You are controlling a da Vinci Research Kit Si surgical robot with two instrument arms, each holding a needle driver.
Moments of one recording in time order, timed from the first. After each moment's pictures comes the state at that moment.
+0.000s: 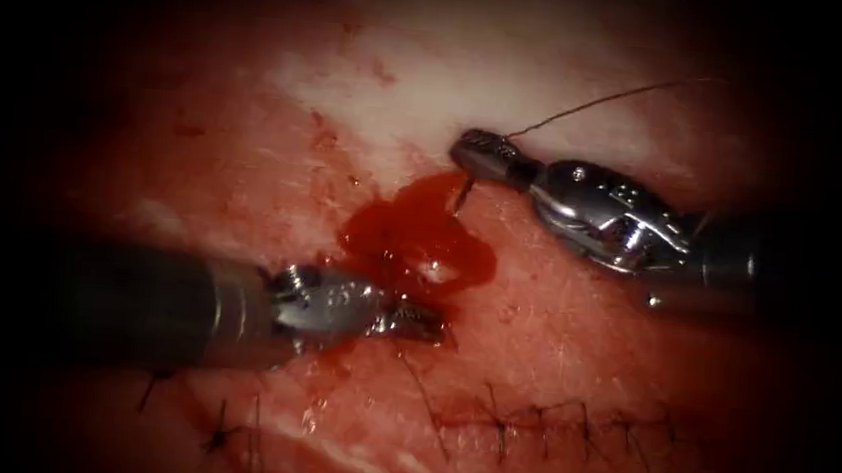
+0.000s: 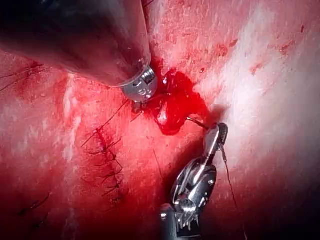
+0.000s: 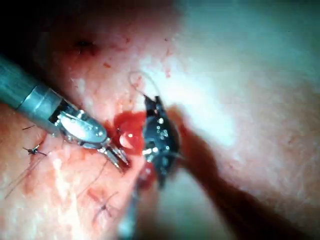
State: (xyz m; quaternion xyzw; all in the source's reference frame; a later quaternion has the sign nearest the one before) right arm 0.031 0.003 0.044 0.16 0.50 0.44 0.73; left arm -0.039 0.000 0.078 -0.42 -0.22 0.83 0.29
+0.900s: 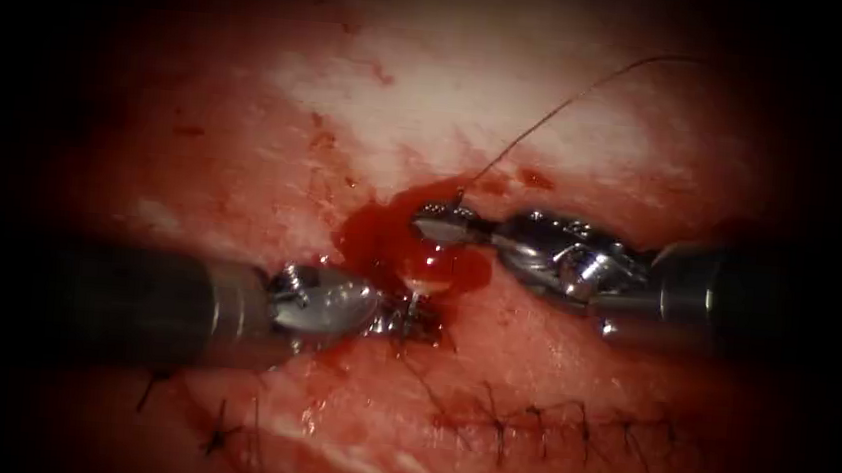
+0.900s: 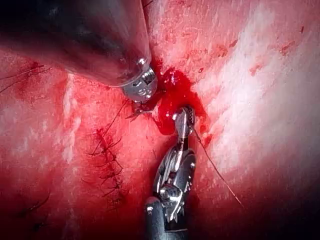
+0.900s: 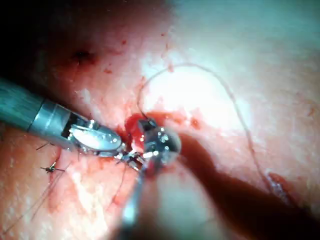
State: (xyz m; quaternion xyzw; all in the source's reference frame) right arm 0.033 -0.002 0.044 0.24 0.47 0.44 0.73; left arm -0.039 0.000 0.078 -0.42 -0.22 0.83 0.29
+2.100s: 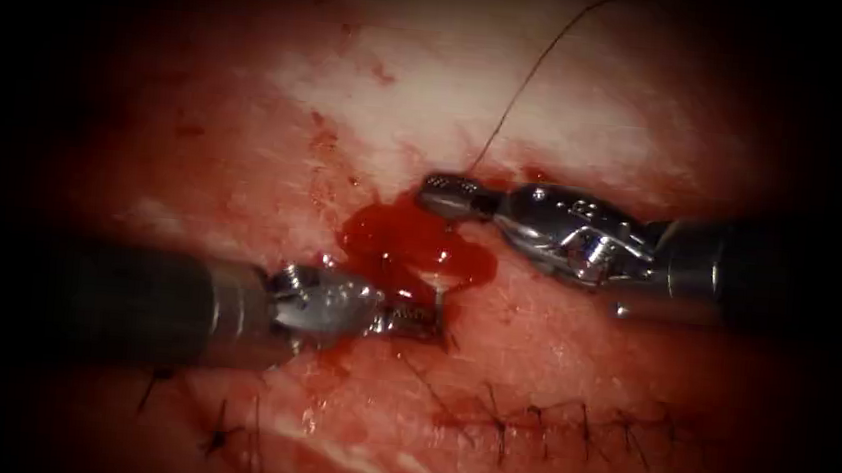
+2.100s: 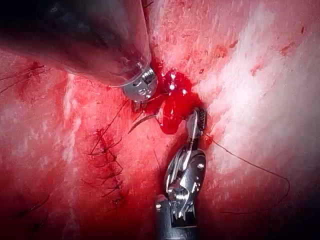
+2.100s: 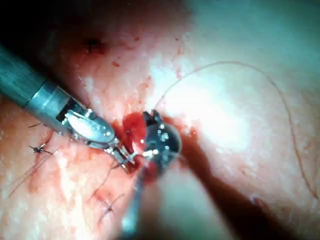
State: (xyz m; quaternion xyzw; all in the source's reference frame) right arm 0.032 0.000 0.045 0.17 0.48 0.38 0.77; left arm -0.039 0.000 0.078 -0.42 -0.22 0.83 0.29
